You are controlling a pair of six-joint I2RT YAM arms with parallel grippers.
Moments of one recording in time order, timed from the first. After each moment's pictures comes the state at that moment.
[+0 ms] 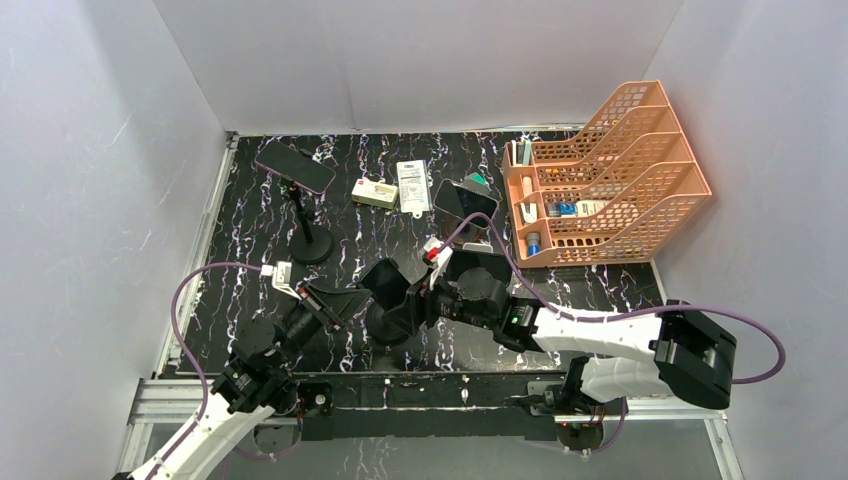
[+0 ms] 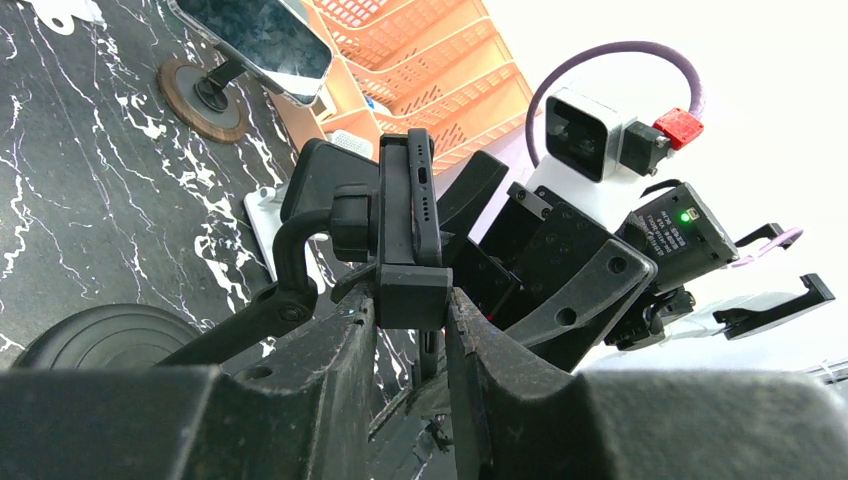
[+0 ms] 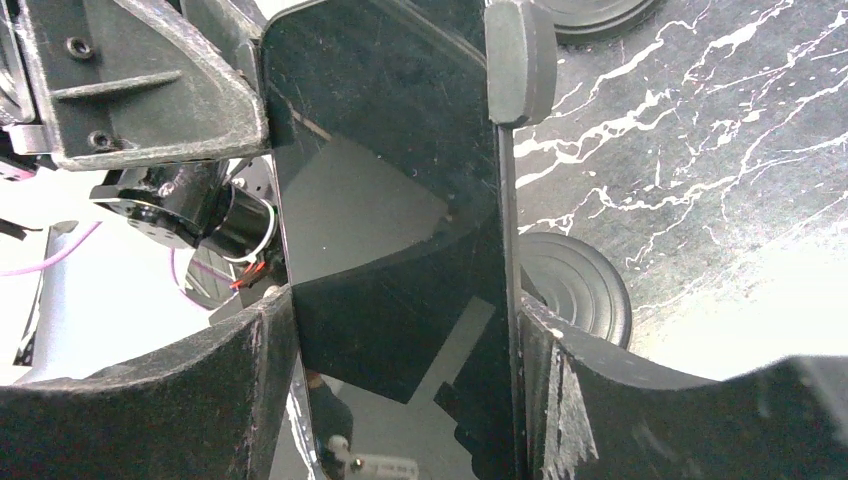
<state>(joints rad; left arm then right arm) -0.70 0.03 0.15 -0.04 0.02 -0.96 1.17 1.23 0.59 0.43 -0.04 0.43</state>
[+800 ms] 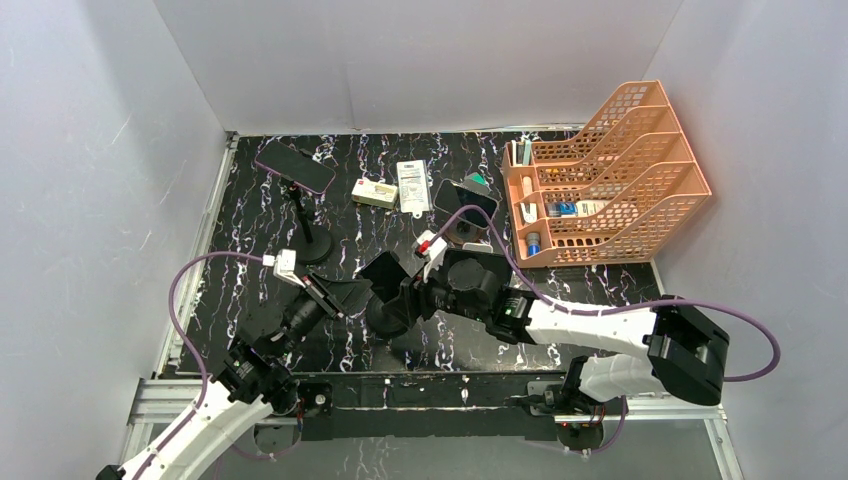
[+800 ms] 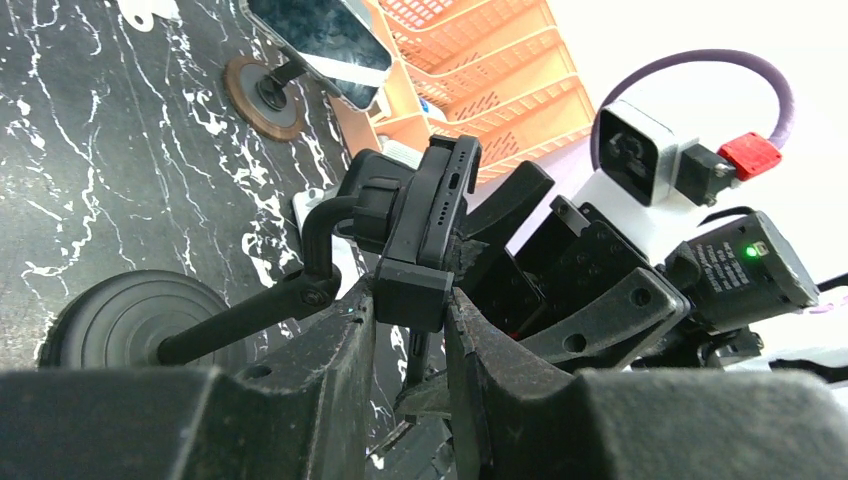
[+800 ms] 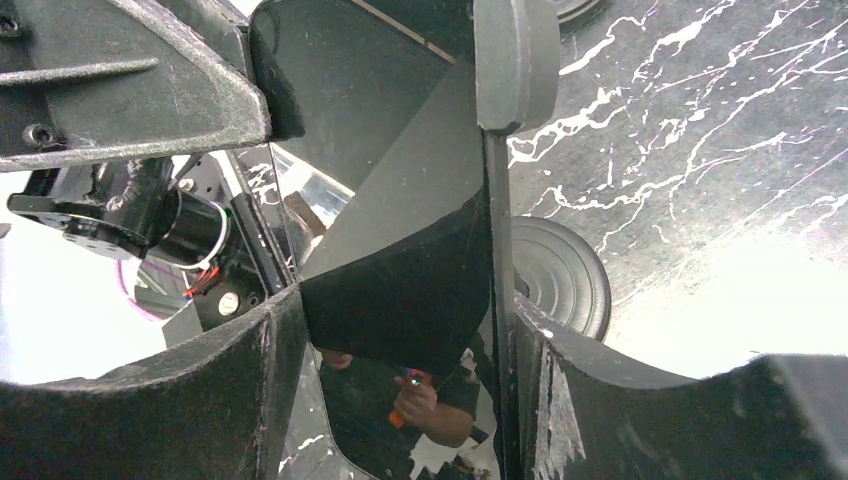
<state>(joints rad) -0.69 0.21 0.23 -0.06 0.00 -0.95 1.15 1.26 0.65 0.33 -0.02 0.39</state>
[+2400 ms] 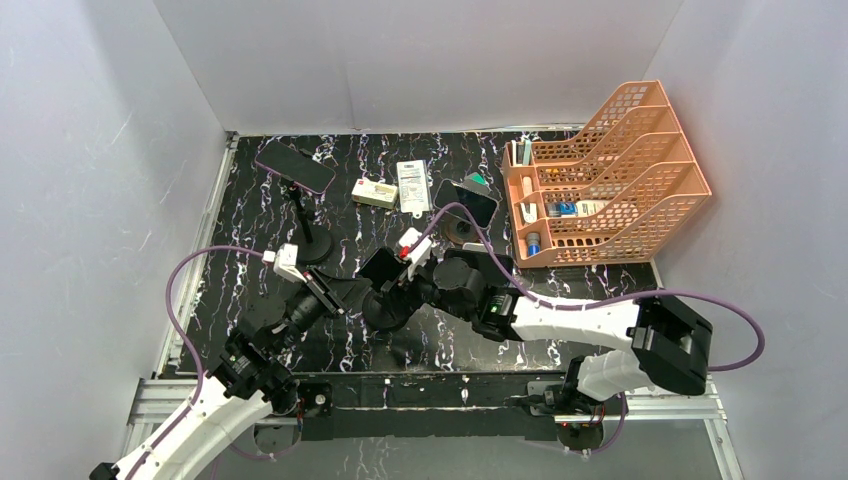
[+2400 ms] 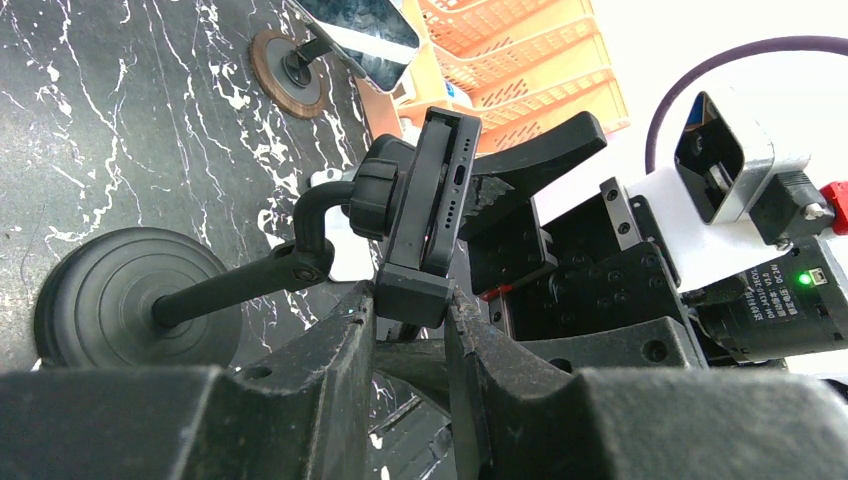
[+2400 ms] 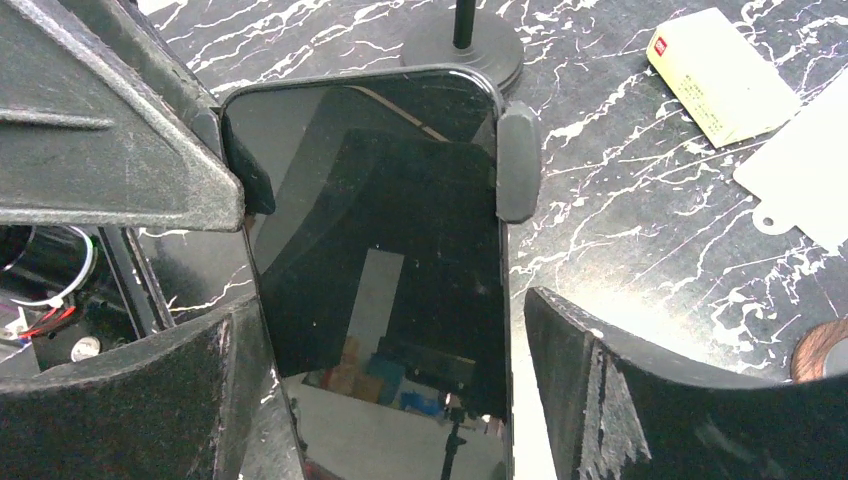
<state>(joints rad) -0.69 0.29 0.33 -0.16 -0.02 -0.97 1.19 1.35 0.74 0.36 0.15 0.13</state>
